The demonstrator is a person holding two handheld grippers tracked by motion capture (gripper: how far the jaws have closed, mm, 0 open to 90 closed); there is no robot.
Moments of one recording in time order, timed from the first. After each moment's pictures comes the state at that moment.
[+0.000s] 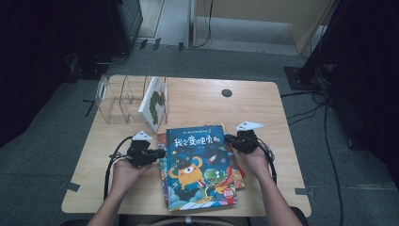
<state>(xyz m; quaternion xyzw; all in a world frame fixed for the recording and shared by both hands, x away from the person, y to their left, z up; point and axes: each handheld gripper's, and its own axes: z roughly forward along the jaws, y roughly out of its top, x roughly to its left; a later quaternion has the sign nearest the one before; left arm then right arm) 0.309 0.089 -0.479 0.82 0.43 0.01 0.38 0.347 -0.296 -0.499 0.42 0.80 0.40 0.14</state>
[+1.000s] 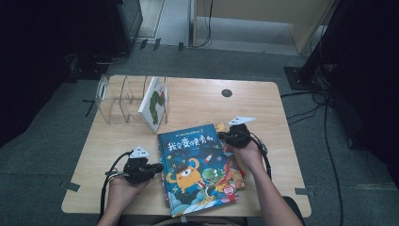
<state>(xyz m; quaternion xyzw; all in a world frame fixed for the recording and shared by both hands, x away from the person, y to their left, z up) 0.259 0.090 -0.486 0.82 0.43 0.02 0.37 0.366 -0.277 -0.497 0.42 0.81 0.39 0.11</state>
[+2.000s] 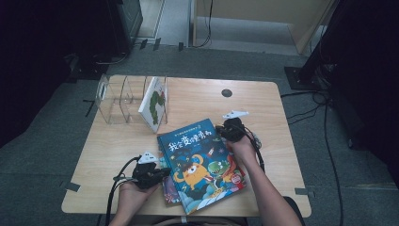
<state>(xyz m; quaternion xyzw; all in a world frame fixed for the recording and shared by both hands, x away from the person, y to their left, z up) 0.246 0.064 -0.491 0.81 0.44 0.02 0.39 0.390 -0.259 -0.494 0.45 0.80 0.37 0.14</state>
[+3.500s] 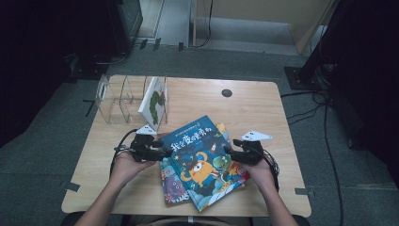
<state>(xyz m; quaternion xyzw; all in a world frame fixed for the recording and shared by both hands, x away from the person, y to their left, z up) 0.331 0.081 -0.463 0.84 0.39 0.00 0.38 0.295 -0.301 -0.483 0.45 0.77 0.42 0.14</state>
